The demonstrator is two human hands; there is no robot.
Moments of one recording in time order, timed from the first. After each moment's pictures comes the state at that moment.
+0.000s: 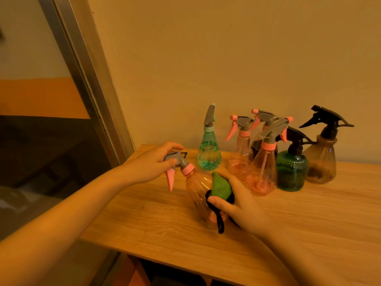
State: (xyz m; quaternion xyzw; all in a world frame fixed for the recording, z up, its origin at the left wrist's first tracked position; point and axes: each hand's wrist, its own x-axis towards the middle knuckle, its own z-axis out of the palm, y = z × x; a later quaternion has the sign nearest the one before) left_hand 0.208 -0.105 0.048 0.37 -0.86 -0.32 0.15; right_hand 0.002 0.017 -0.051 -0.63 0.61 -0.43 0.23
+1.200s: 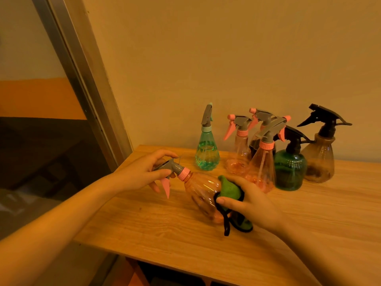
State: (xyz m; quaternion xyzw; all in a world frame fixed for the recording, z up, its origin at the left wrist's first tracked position) left_hand 0.227 -0.114 0.029 0.33 -0.84 -0.40 0.14; right_hand -0.022 0.022 -0.039 -0.62 0.62 -0.40 0.28
